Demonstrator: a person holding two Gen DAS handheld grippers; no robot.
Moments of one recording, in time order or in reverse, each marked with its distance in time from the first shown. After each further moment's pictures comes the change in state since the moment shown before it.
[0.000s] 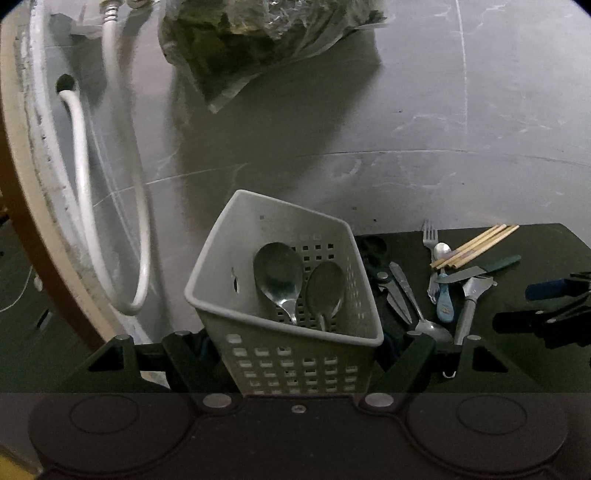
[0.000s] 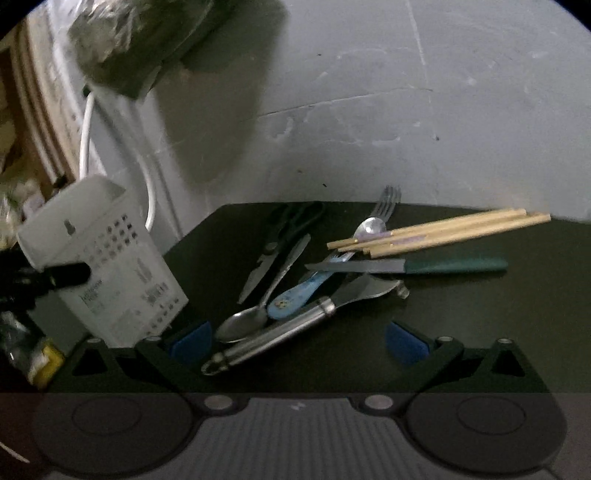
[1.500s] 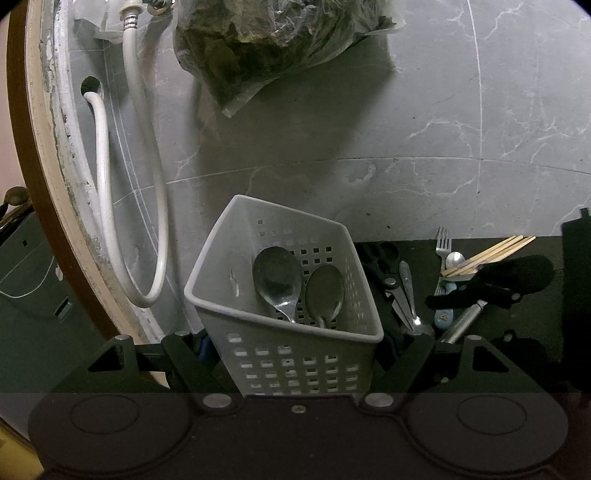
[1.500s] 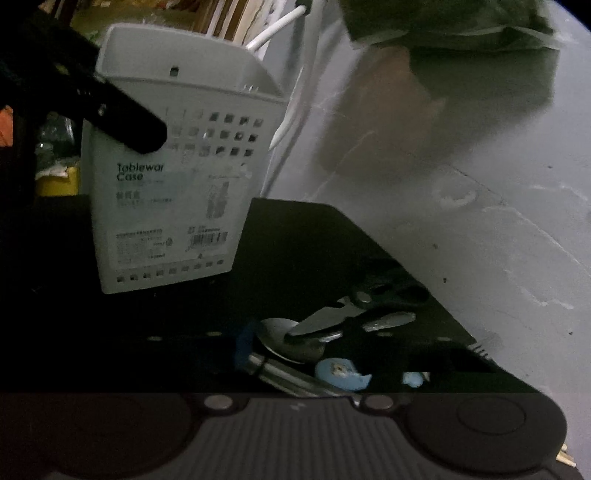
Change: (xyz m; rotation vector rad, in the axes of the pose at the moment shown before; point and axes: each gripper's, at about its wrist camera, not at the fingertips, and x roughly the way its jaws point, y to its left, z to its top) left arm -0.006 -0.021 -0.003 -0.036 -0.023 0.081; right arm 0.067 0.070 -0.008 -0.765 -0.063 0.085
